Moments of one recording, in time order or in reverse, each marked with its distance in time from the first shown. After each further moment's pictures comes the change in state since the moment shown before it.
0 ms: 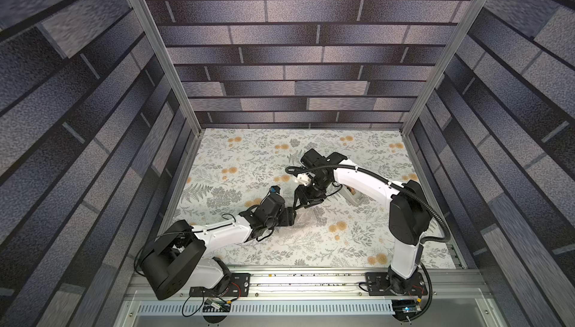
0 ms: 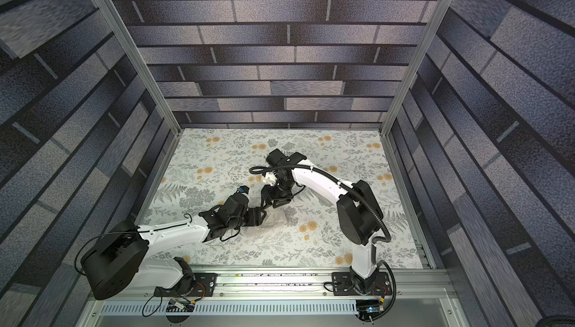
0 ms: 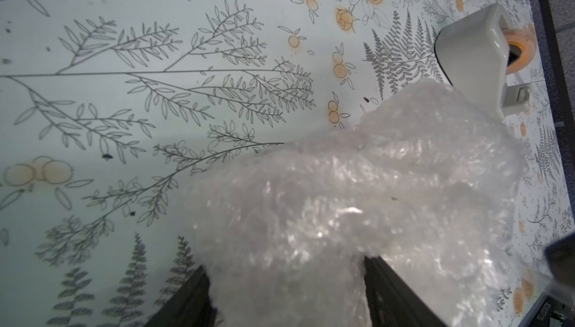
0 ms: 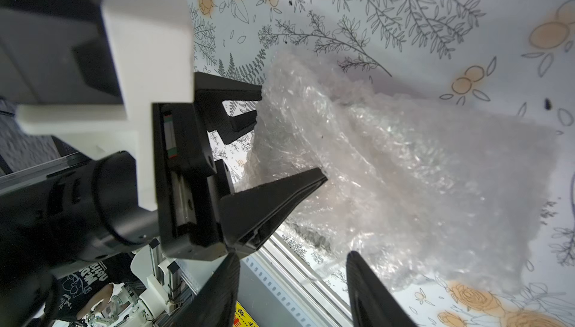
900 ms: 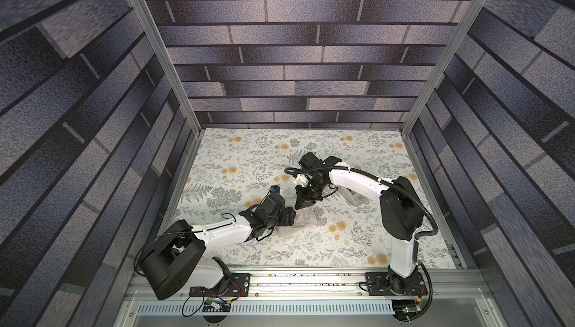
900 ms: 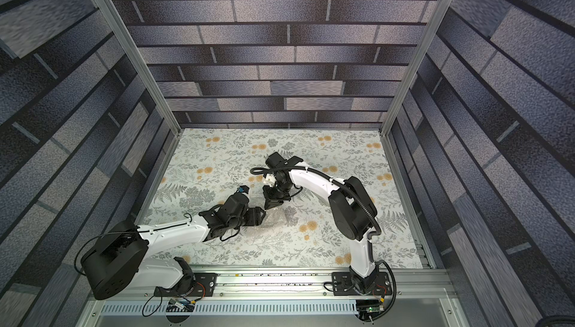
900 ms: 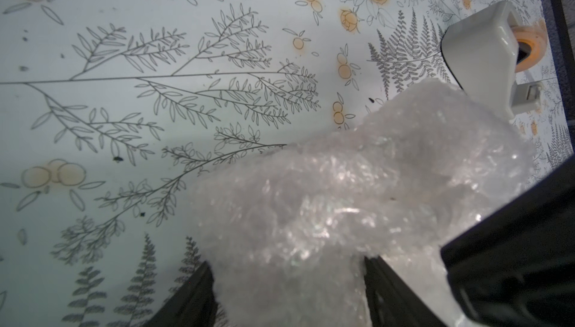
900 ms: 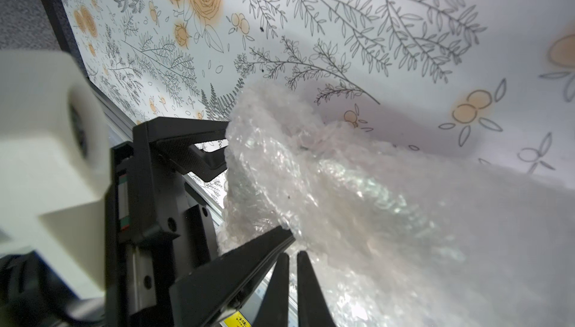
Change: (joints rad) left arm 0.000 0.000 0.008 -0.019 -0.018 0.015; right arm 0.001 0.064 -0.043 0.121 -0.015 0.097
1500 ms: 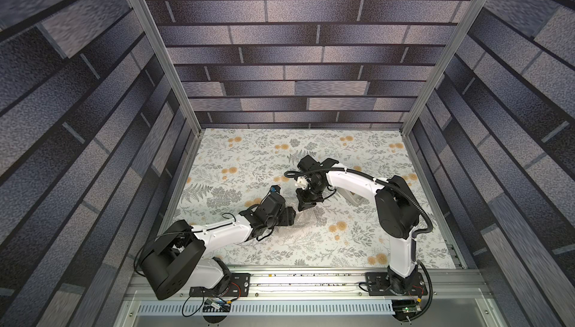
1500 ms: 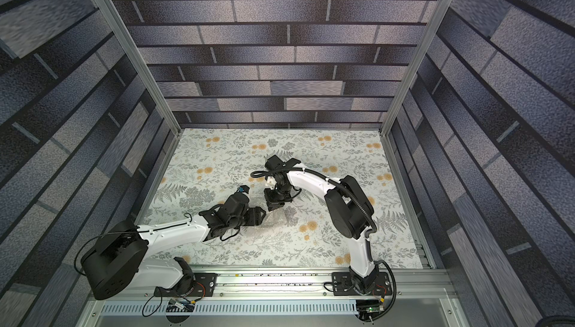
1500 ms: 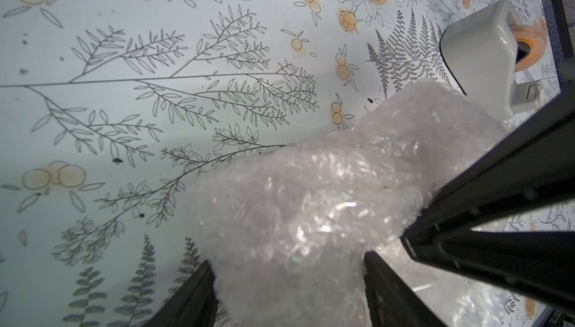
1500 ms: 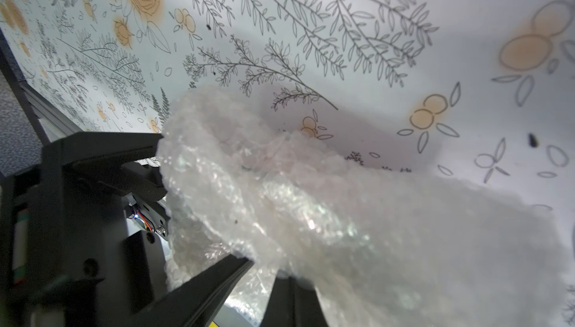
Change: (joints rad) left arm 0.000 0.002 0.009 -0.010 0.000 0.004; right arm 0.007 0.030 -0.015 0.007 0.107 -0.016
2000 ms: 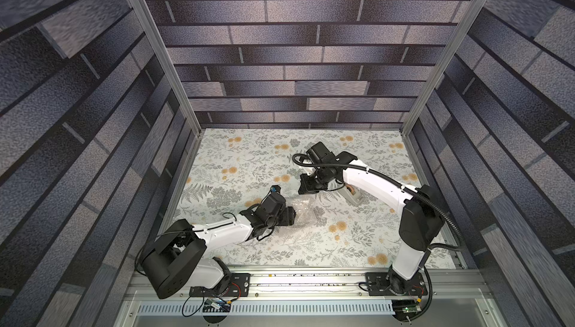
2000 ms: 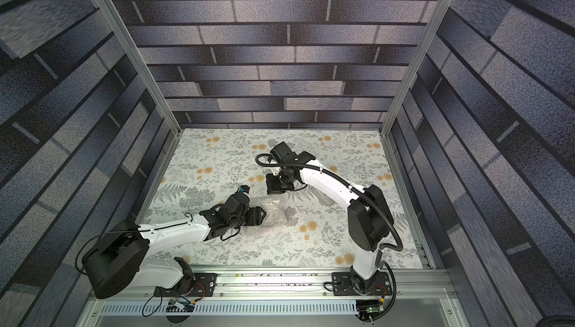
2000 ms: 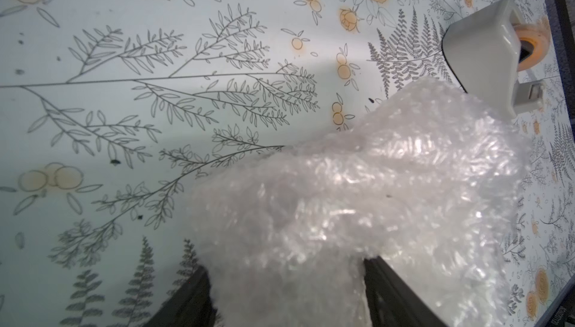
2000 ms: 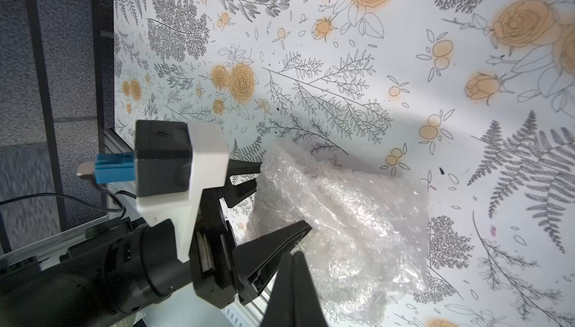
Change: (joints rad) left arm 0.000 0.007 0.004 -0.001 0.000 0.000; right arm -0.025 -0.199 -0.001 0.086 0.041 0.048
